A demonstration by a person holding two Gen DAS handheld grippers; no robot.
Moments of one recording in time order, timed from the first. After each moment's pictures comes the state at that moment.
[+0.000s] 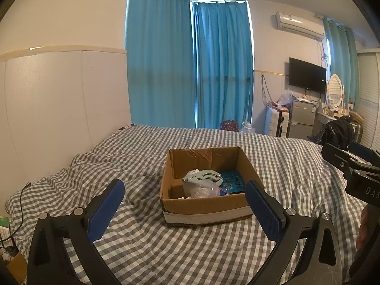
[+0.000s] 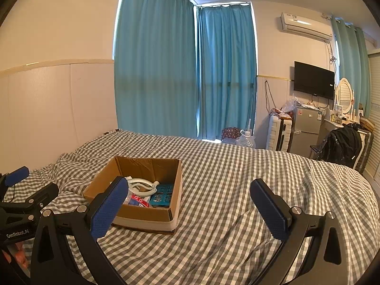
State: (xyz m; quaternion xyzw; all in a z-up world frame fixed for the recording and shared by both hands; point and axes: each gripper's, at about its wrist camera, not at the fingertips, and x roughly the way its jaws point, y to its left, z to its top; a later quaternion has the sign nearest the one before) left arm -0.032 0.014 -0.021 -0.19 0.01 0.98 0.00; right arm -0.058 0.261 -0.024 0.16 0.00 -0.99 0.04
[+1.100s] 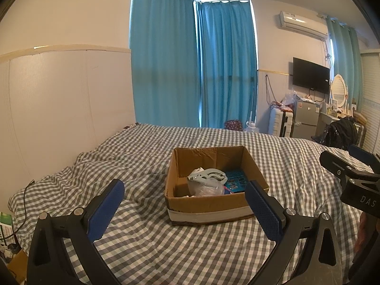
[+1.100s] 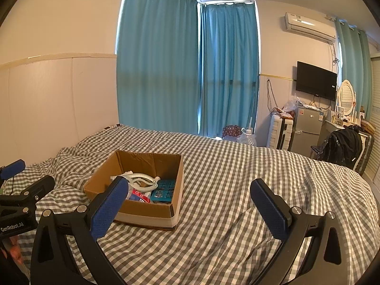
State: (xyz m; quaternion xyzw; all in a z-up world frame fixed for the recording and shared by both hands) left arm -0.030 0.010 -0.021 -0.19 0.01 0.98 -0.01; right arm -0.060 0.252 -0.032 0.17 0.02 -0.98 0.04
